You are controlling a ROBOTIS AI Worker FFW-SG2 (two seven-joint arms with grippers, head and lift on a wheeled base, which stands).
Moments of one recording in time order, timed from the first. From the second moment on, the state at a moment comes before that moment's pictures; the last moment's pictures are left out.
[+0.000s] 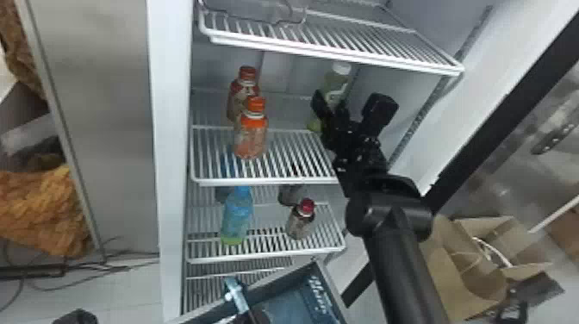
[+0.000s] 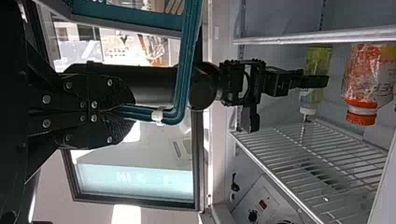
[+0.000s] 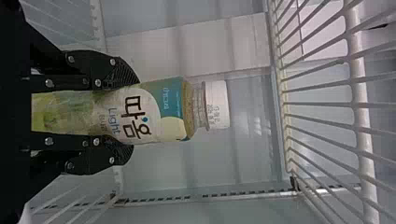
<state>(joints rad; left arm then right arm) 0.41 0.27 -0.26 -1.90 1.53 0.88 -0.54 -0.31 -0.14 -0.10 -1.37 -0.23 0.11 0.08</state>
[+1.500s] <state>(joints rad) 0.42 0.27 -0.26 -1.90 1.52 0.88 -0.54 0.18 -0.17 -0.14 -2.08 -0.34 0.32 0.12</state>
